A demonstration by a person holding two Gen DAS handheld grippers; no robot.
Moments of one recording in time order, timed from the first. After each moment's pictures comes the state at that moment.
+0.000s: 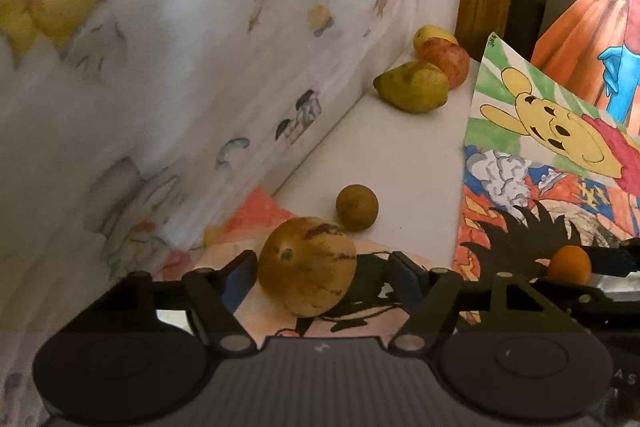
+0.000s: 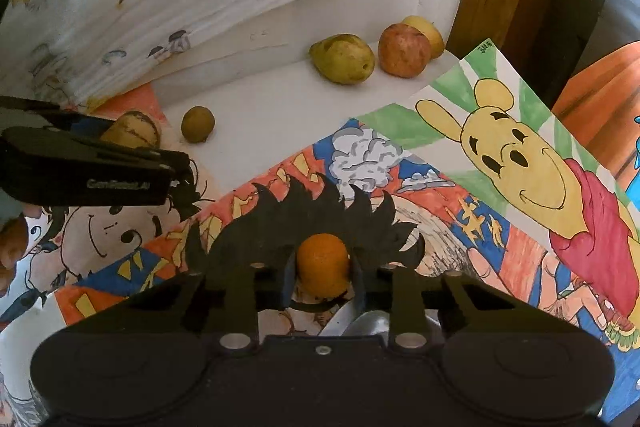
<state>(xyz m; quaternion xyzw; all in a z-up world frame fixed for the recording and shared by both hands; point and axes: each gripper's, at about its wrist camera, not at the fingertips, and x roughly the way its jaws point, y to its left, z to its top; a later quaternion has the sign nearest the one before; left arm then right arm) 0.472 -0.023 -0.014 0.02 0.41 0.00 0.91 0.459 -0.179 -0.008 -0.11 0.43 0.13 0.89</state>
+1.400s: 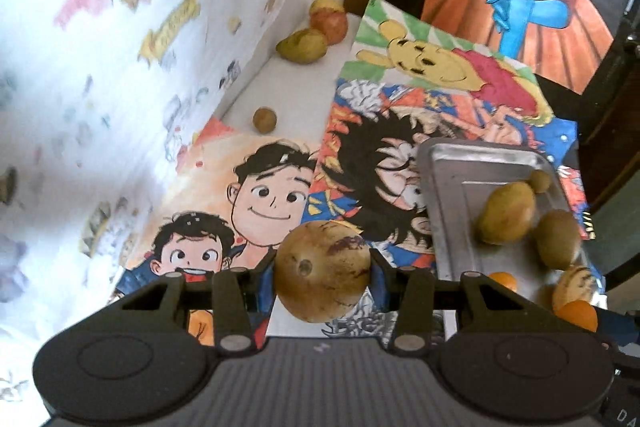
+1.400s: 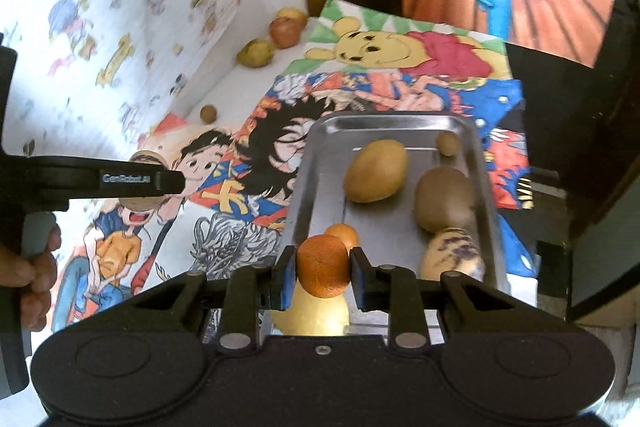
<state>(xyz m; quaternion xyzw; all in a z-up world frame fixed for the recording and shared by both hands) 0.338 -0.031 0.081 0.04 0.47 -0.12 0.87 0.223 -0.206 0.100 0.11 0.45 -0.04 0.89</state>
